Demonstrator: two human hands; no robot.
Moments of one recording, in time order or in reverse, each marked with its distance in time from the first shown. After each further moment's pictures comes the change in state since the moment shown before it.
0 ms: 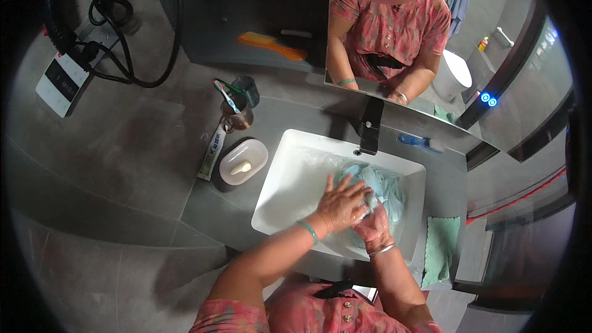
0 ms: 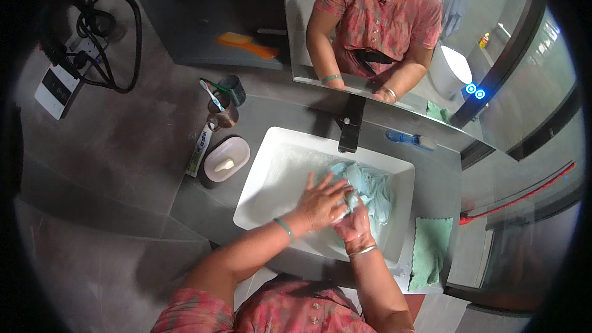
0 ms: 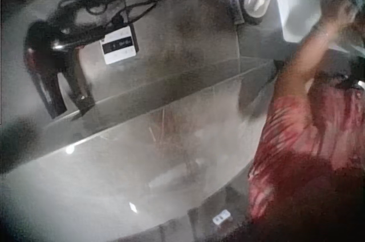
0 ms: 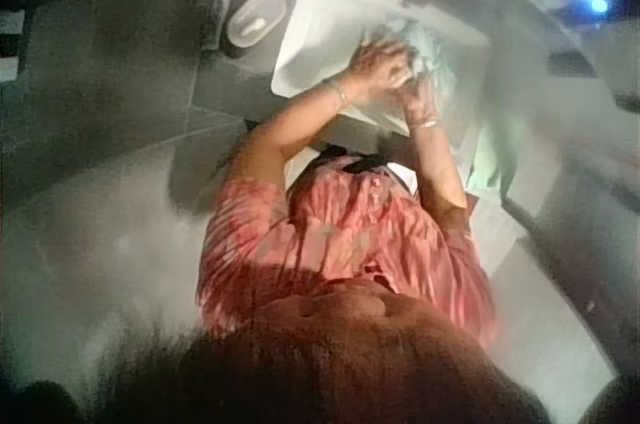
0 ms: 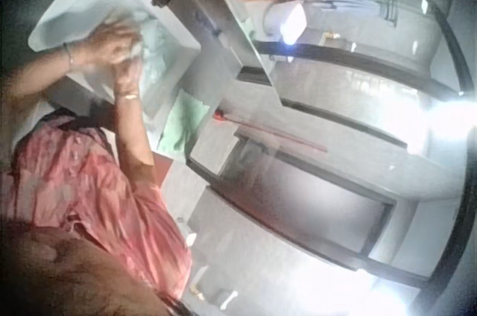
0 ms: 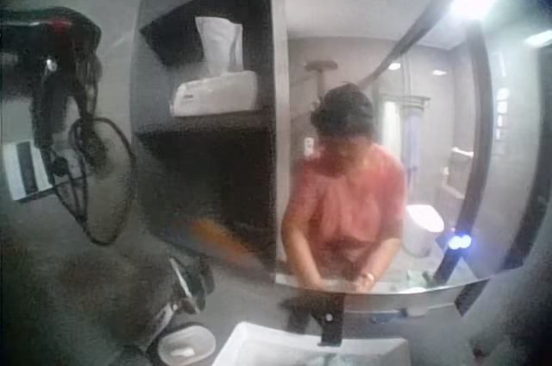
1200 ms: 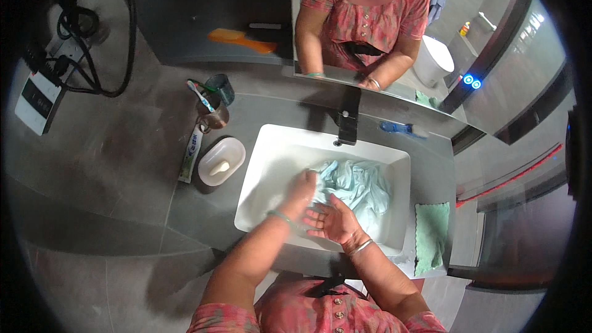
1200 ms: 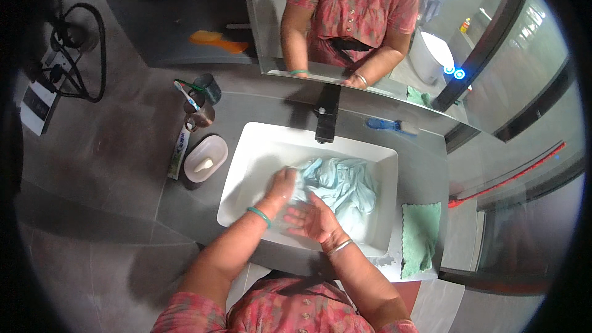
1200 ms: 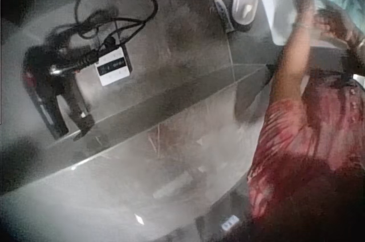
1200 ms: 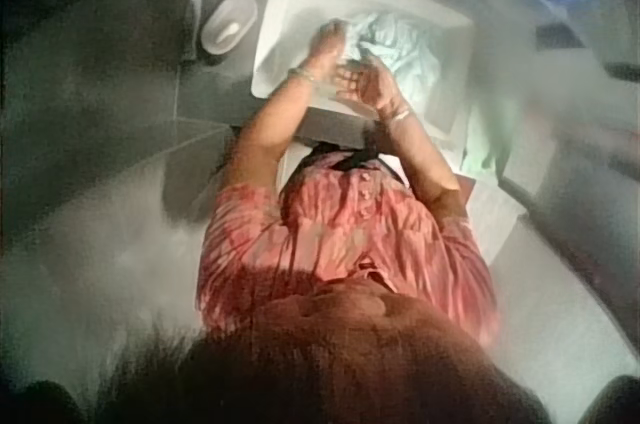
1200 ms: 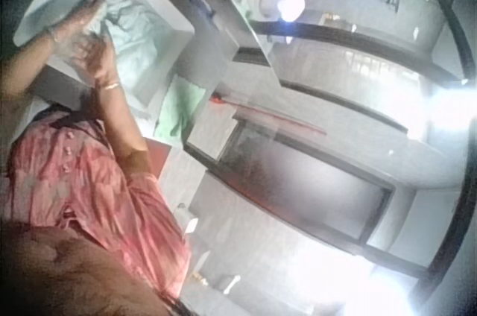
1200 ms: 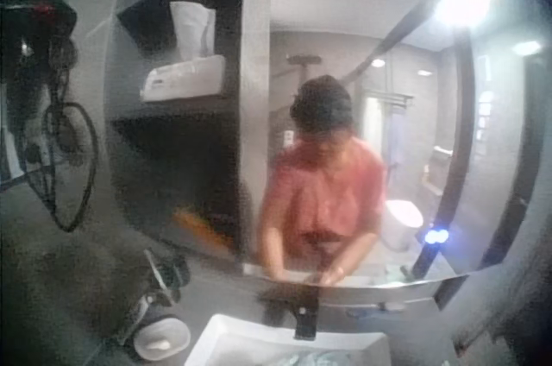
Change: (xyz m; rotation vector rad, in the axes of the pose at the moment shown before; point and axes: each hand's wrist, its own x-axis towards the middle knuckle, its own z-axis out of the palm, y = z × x) left_hand 0.010 -0.064 0.022 -0.688 0.122 -0.667; right_hand -0.005 0.021 -0.005 -0.347 0.104 0.410
